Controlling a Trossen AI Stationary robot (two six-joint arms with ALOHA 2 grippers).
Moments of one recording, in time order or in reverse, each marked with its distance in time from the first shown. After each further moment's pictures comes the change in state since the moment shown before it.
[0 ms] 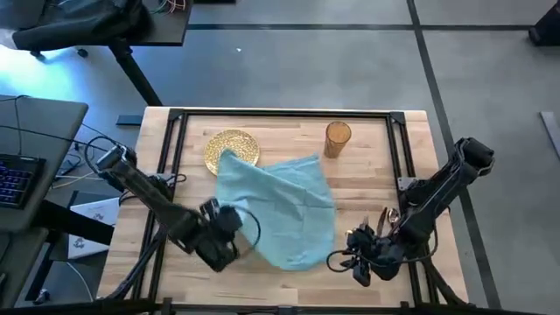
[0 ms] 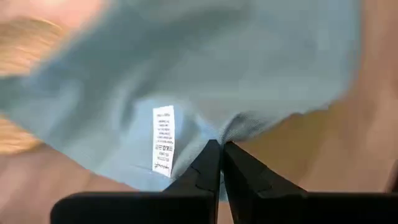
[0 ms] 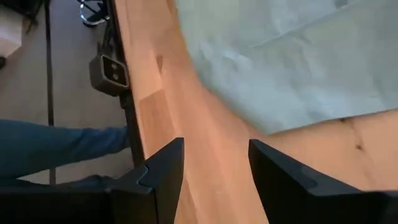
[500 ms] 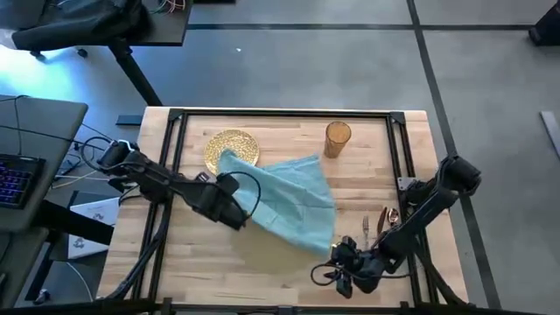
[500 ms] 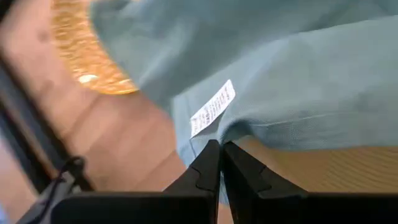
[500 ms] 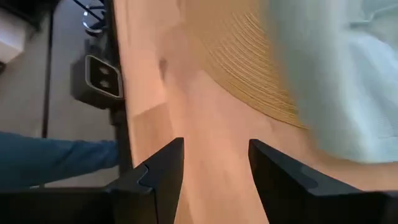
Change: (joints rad) left arm 0.227 -0.012 -0.232 -0.089 0.166 0.010; right arm -0.016 0.240 0.001 0.269 0.047 -0.045
